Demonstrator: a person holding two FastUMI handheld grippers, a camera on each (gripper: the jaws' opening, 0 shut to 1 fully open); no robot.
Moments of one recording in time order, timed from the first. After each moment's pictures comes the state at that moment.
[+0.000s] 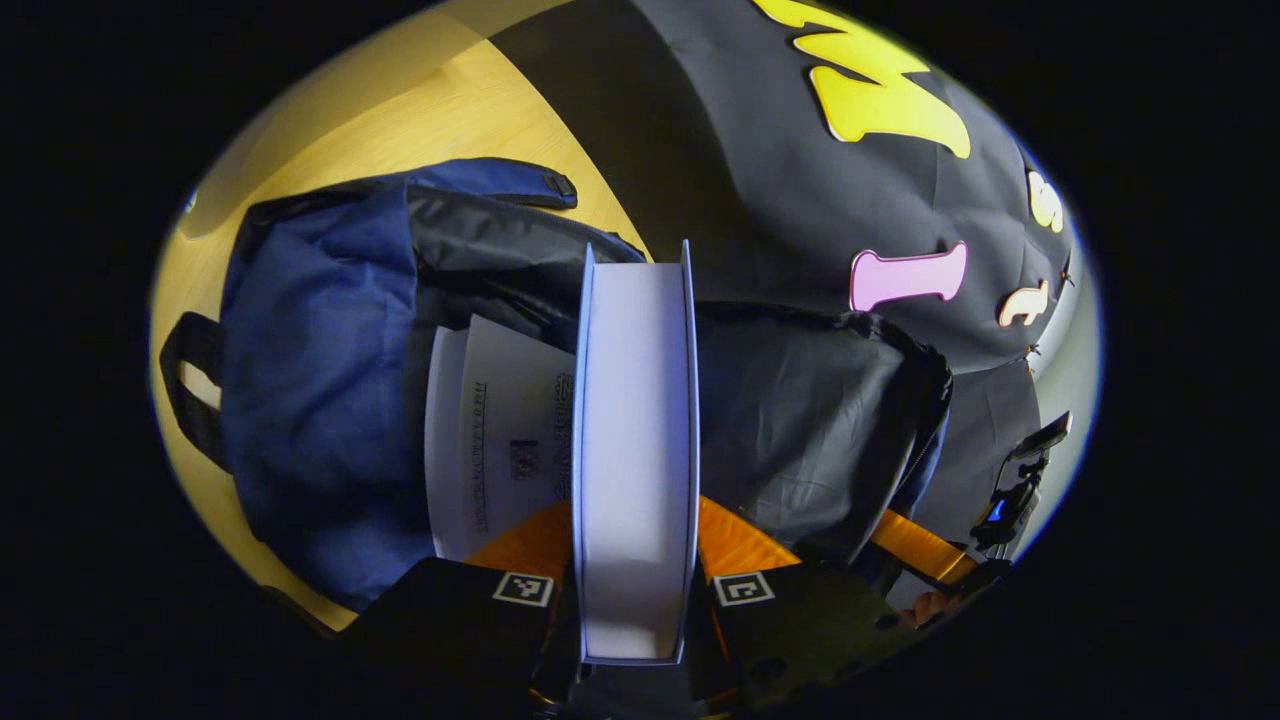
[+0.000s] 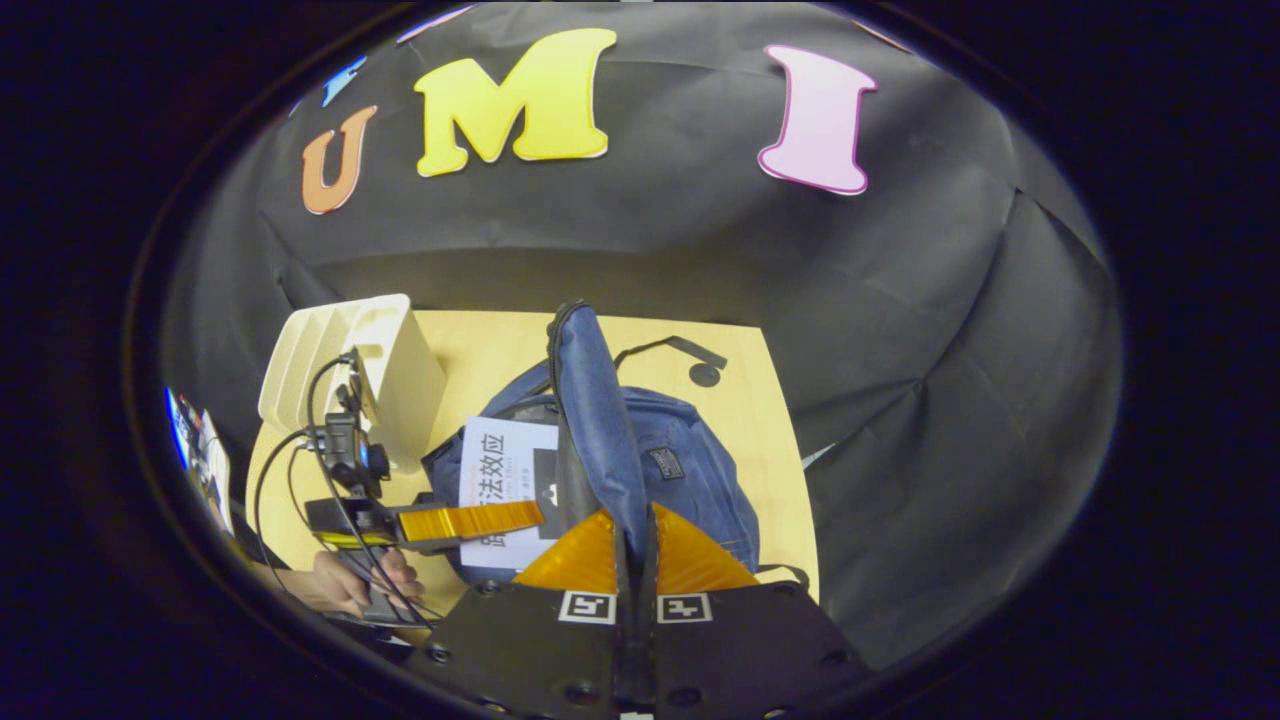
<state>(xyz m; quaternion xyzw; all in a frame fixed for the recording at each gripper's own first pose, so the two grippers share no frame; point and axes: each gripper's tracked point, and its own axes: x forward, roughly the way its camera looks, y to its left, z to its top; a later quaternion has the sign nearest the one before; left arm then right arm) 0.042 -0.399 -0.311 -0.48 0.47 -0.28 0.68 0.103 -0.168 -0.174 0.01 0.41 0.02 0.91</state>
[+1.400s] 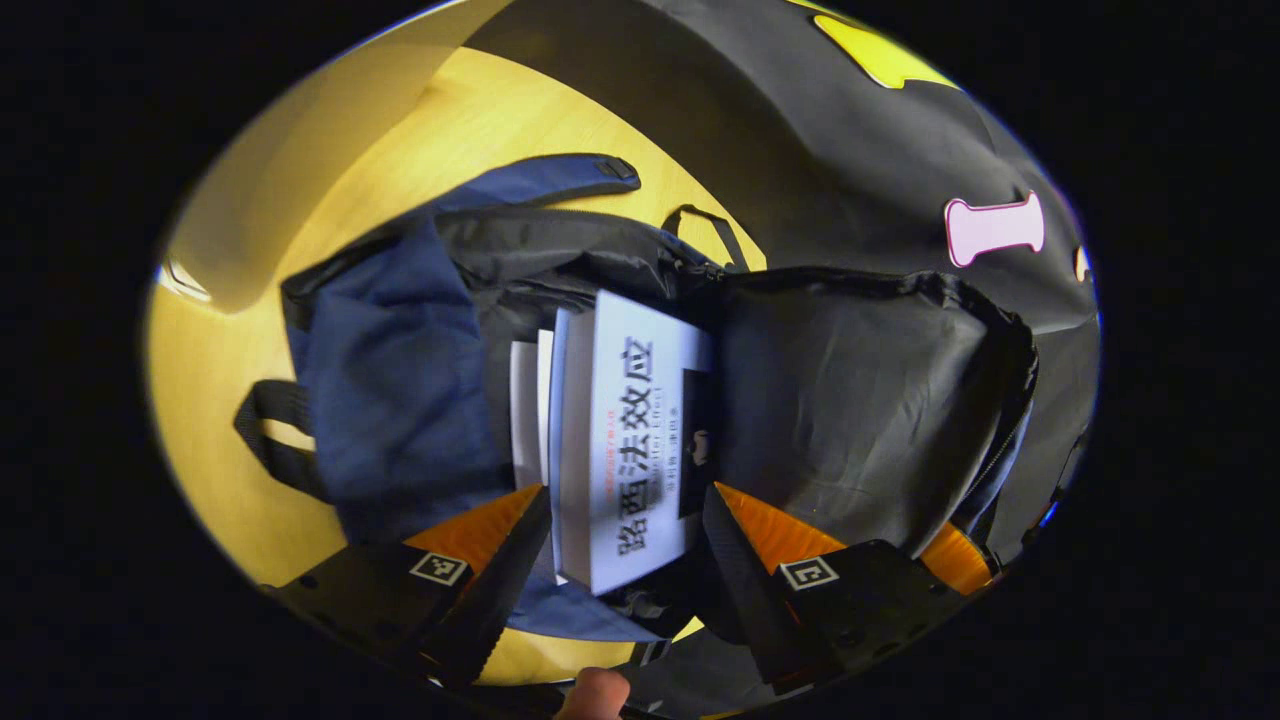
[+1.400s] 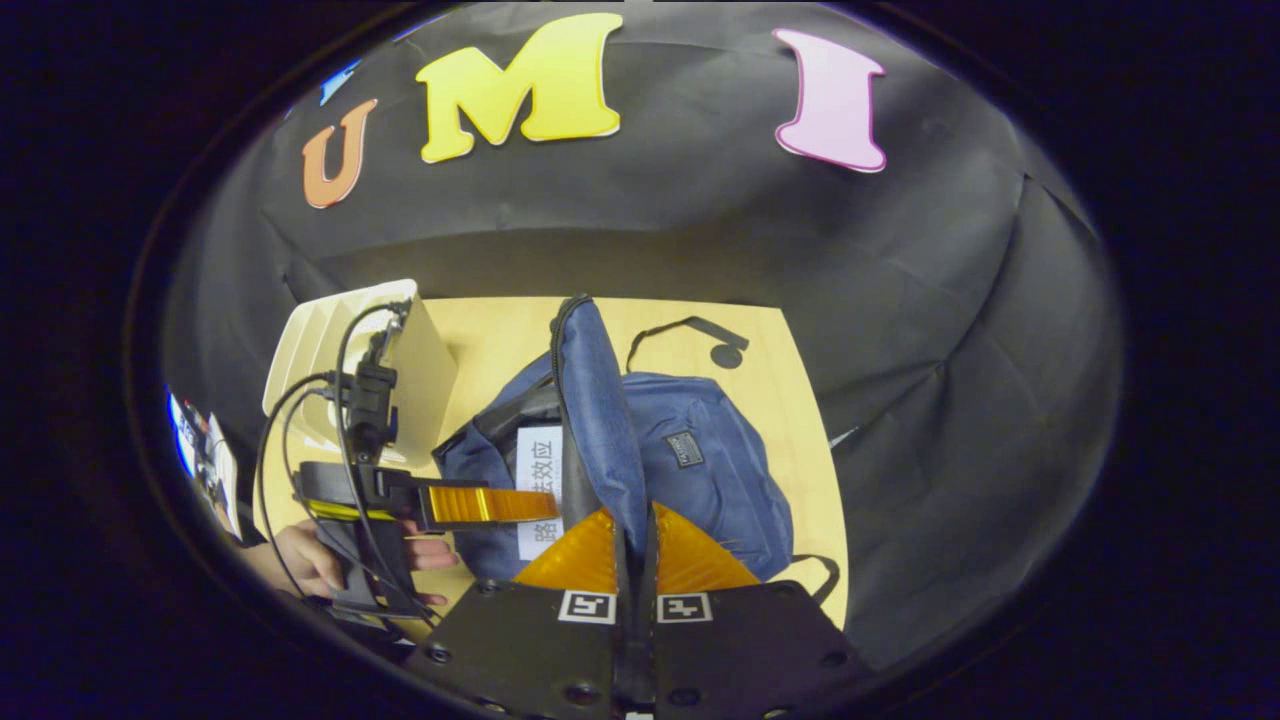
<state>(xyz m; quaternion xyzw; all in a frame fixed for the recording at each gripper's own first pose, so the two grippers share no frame) 0.038 -0.354 -0.331 -0.31 0.58 -0.19 0.73 0.104 -0.142 -0.200 0.03 0.42 0.03 0.91</state>
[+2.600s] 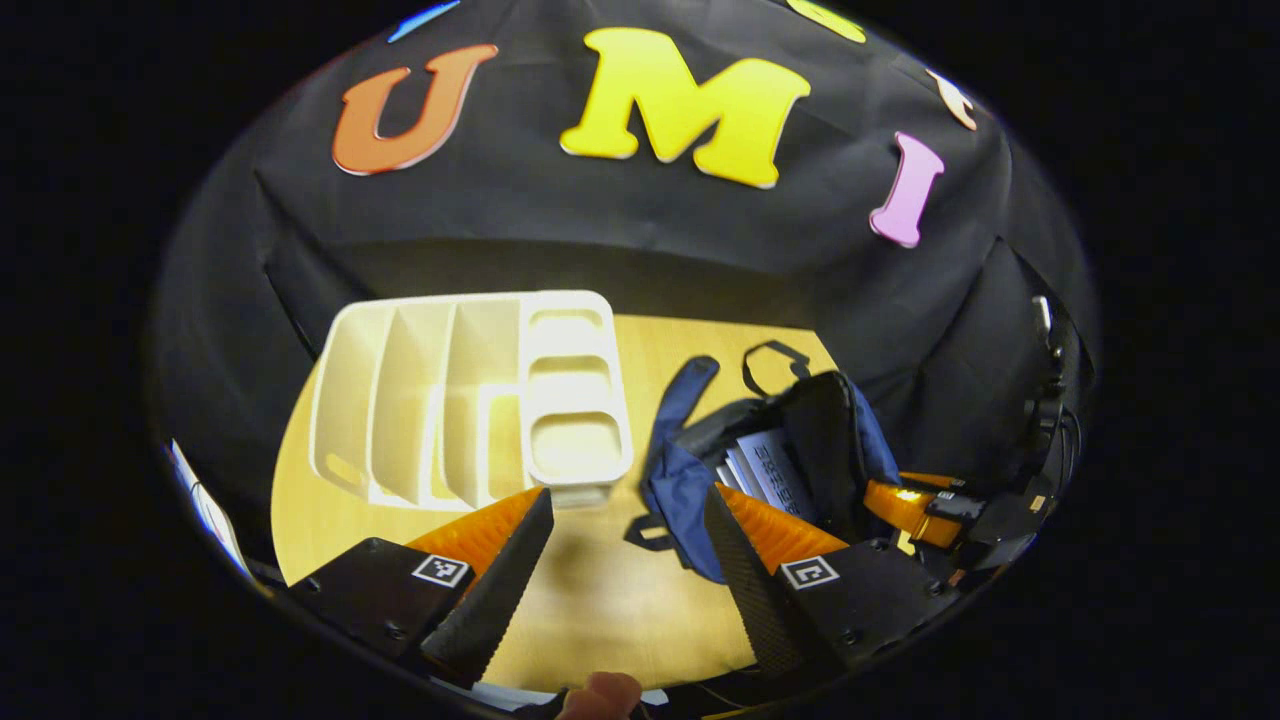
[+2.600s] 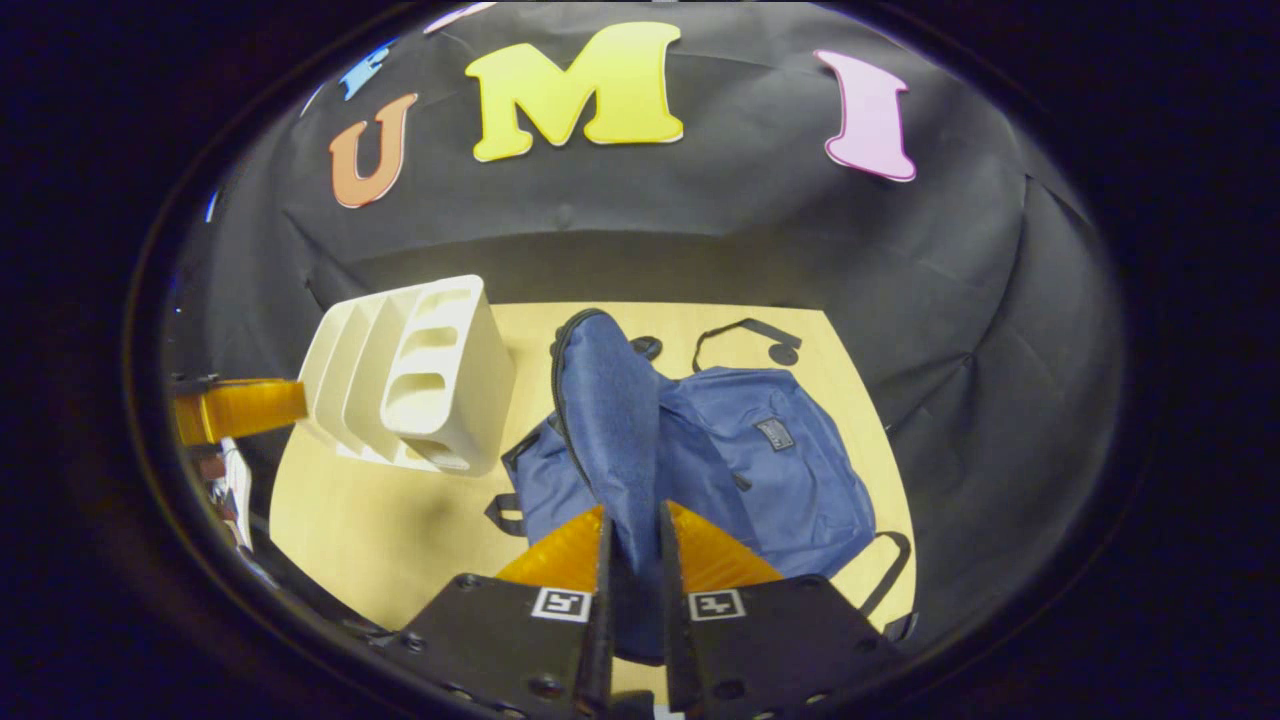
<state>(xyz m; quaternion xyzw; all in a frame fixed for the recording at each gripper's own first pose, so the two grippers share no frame) 0.041 -0.101 -0.129 -0.04 0.37 -0.10 0.92 0.079 -0.042 -0.202 0.06 0.40 0.04 0.91</state>
